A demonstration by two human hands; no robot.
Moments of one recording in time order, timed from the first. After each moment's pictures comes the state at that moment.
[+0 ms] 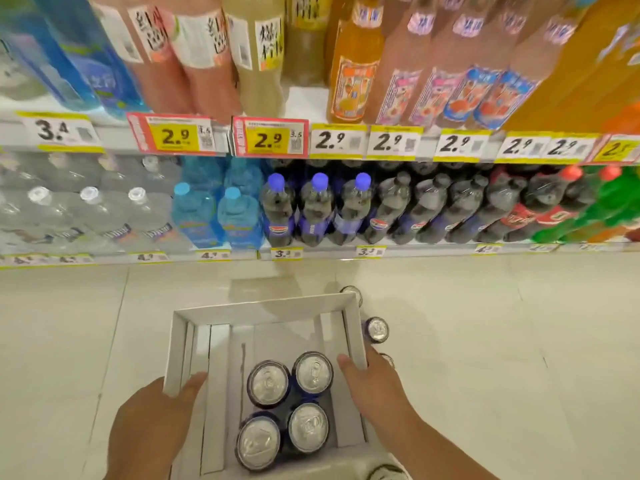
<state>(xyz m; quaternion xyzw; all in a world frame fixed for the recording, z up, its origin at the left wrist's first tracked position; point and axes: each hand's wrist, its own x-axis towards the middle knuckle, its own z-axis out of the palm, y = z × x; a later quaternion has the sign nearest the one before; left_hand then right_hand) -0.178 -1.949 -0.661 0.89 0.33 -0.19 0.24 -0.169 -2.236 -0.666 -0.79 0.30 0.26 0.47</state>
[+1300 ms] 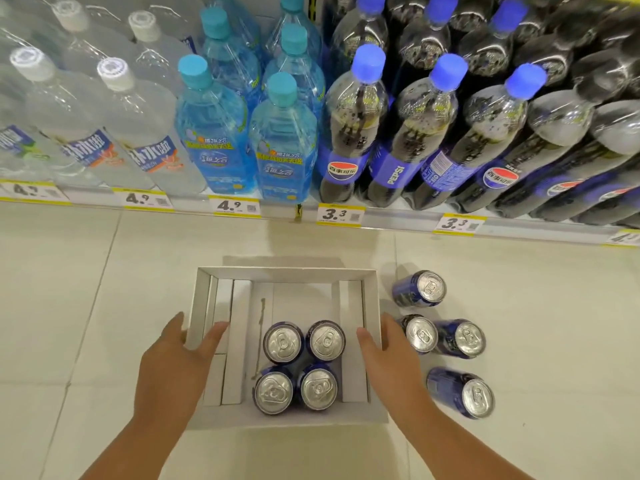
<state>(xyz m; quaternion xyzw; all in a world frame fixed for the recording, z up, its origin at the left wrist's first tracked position) -0.130 -1.900 -0.882 0.88 0.34 -0.12 0.32 -0.119 -2.181 -0.877 -0.83 0.28 0.20 0.44</state>
